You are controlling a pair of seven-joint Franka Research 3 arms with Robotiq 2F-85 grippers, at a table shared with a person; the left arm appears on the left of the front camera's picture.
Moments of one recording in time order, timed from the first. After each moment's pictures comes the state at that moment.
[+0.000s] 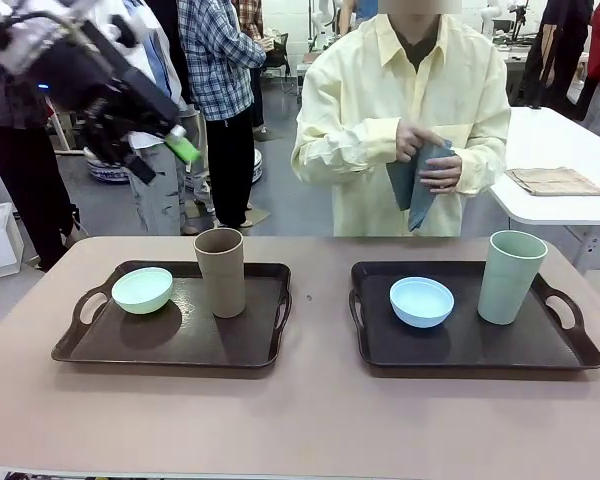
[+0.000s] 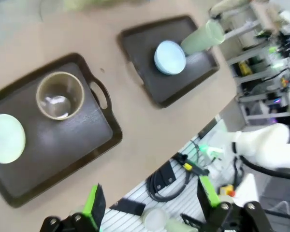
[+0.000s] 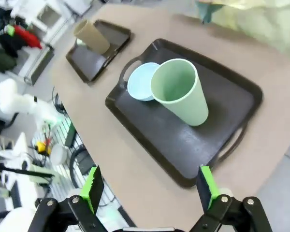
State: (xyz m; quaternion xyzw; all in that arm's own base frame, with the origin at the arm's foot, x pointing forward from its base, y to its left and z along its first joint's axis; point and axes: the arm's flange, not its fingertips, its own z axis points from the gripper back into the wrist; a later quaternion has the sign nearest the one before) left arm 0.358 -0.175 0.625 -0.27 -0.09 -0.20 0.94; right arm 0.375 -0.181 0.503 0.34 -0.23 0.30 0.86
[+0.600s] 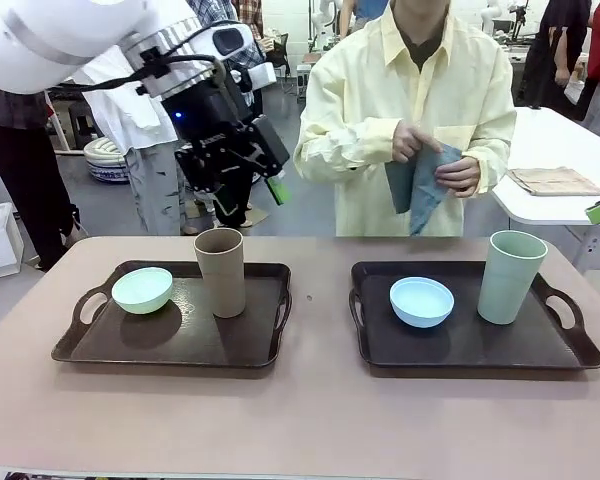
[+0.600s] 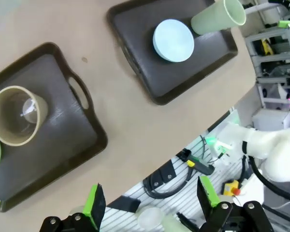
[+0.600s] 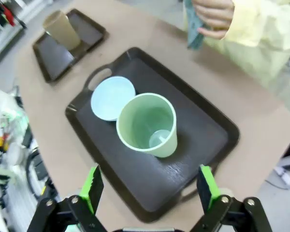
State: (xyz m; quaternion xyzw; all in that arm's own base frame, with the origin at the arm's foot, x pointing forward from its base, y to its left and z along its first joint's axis) left arm 0.387 -0.295 0.587 -0.21 -0.02 -0.21 0.96; right arm 0.424 -0.118 0.494 0.24 -0.26 0.35 0.87
